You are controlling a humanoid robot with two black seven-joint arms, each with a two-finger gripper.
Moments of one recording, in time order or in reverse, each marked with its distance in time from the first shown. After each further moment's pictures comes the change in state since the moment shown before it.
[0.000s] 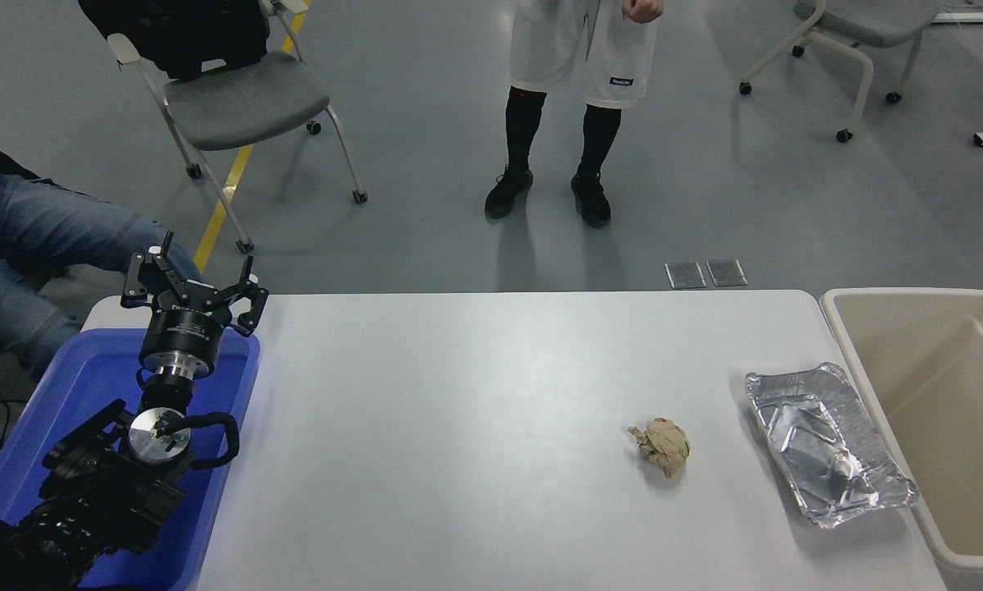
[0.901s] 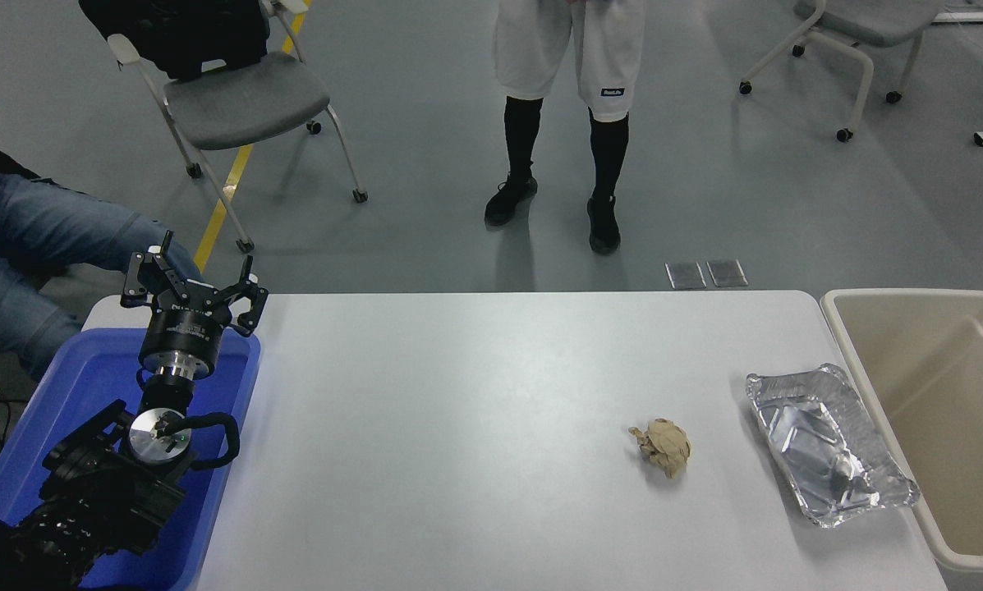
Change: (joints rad) left arm 0.000 0.000 0.000 0.000 0.000 -0.001 0.000; right arm 0.741 -0.278 -0.803 0.593 -0.129 0.463 -0.005
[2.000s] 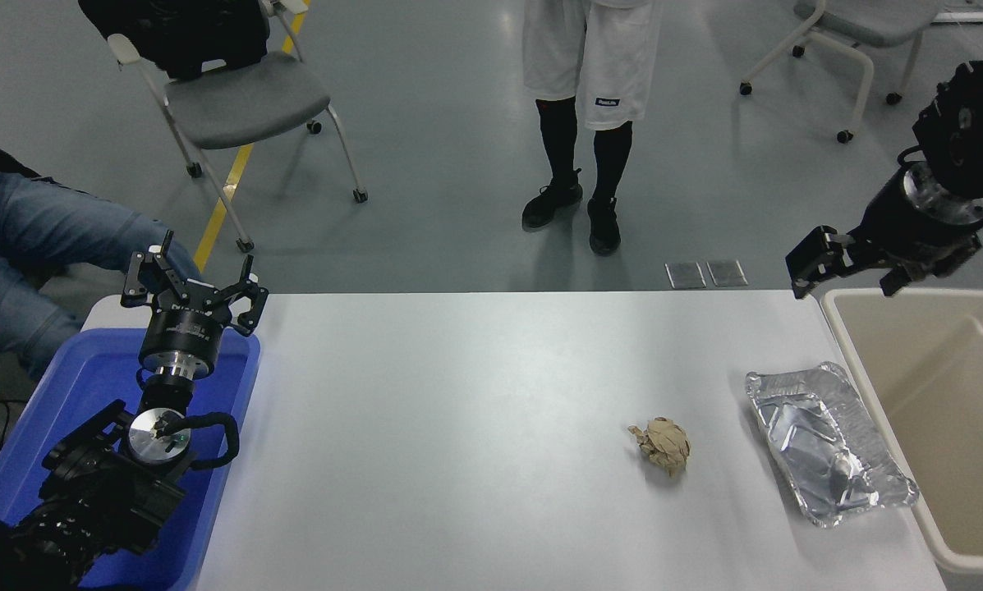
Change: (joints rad) left arm 0.000 0.000 0.000 0.000 0.000 0.001 0.000; right arm 0.674 0.672 -0.415 0.231 -0.168 0.262 -0.002
